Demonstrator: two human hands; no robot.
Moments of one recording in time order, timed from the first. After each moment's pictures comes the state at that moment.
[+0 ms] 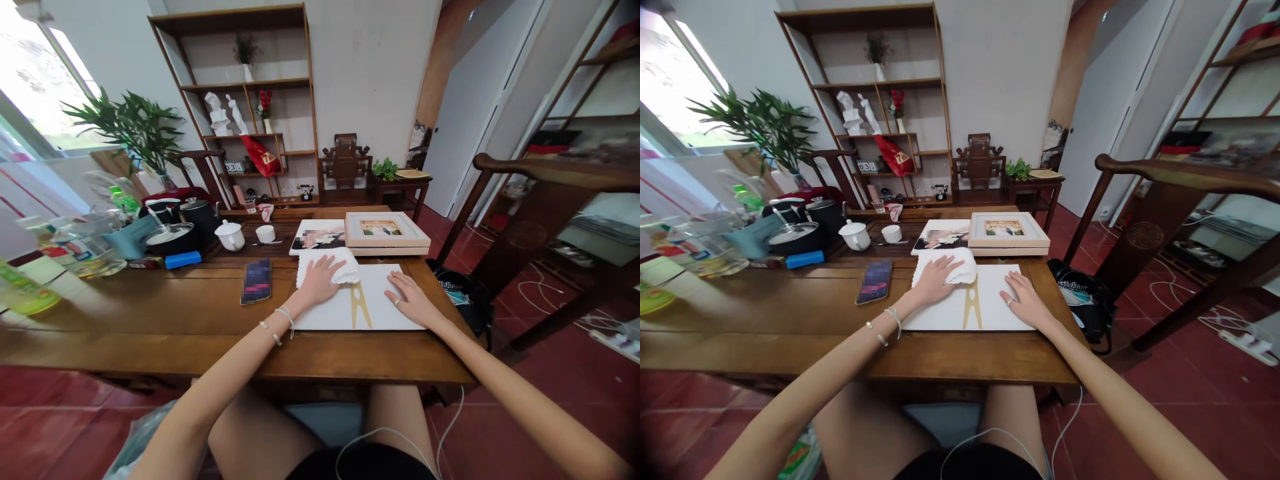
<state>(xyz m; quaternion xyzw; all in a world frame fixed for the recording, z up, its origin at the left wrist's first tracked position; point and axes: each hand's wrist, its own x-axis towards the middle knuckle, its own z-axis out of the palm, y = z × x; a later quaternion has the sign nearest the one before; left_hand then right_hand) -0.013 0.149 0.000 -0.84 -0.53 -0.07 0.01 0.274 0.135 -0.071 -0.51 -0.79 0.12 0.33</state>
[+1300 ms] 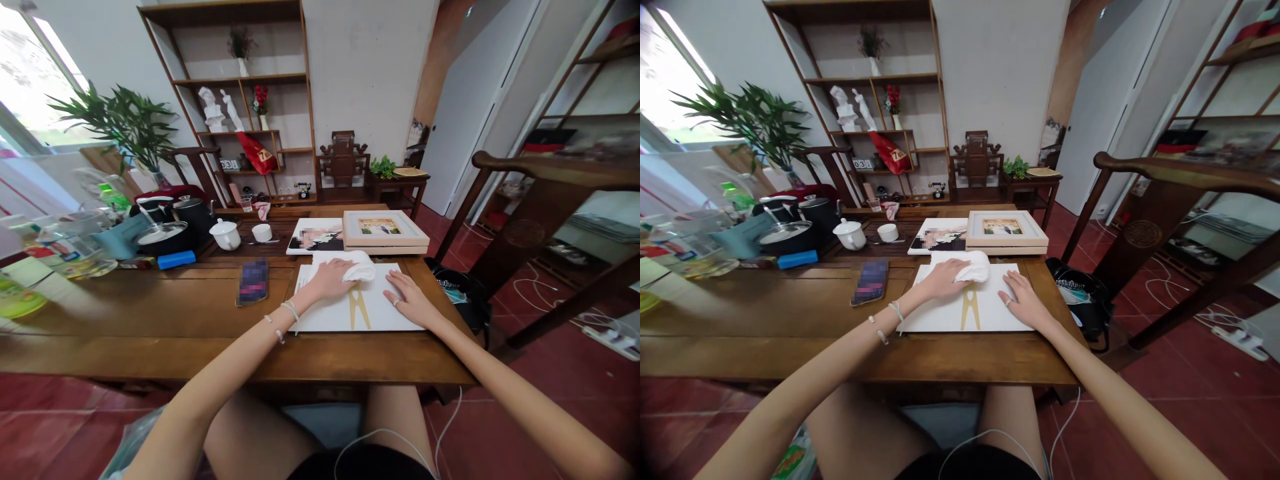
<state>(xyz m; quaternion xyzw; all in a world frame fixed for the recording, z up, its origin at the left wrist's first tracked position) 0.016 0.154 0.013 -0.88 -0.46 -0.08 -0.05 0.272 0.133 -0.070 -0.51 -0.79 0.12 0.33</state>
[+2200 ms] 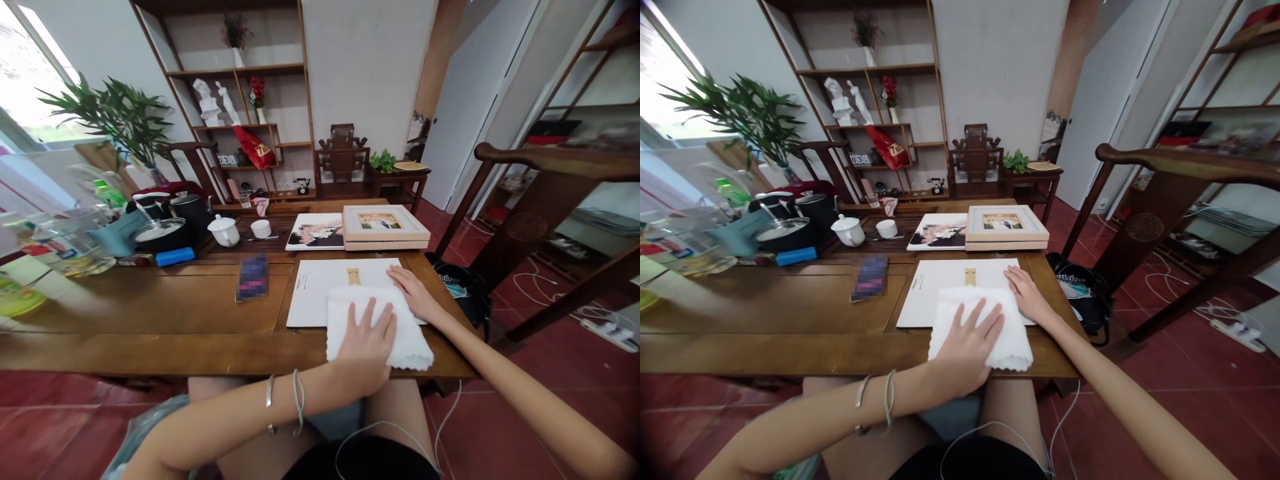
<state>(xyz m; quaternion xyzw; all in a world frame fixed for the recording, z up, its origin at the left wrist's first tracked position) 0.064 0.003 0.007 -0.92 -0.39 -0.01 0.03 0.285 0.141 -0.073 -0.48 -0.79 0.14 0.35</state>
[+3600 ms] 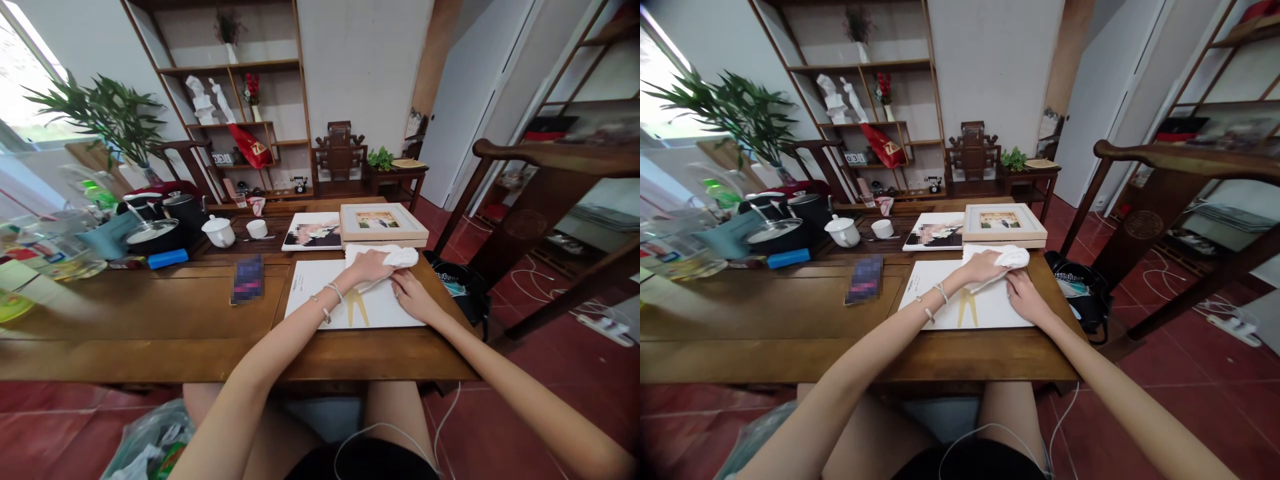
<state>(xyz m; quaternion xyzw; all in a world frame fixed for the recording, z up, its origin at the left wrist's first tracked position) 0.107 0.180 0.031 -0.91 -0.41 -0.06 -0.10 0.274 0.134 -0.064 -0.47 -0.81 0.09 0.35</state>
